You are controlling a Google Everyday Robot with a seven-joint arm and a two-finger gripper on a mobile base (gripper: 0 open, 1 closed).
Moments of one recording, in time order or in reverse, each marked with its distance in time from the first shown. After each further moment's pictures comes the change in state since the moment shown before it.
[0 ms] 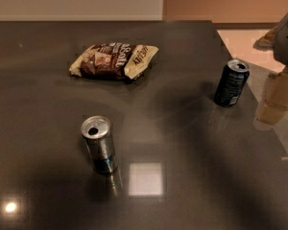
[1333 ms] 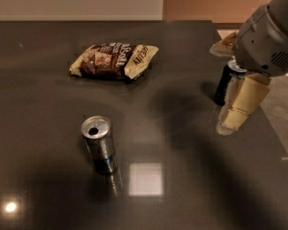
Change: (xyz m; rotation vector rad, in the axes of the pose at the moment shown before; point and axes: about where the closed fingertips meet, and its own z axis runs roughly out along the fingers) arm -0.070 0.026 0.016 -0.091 -0.215 -0.123
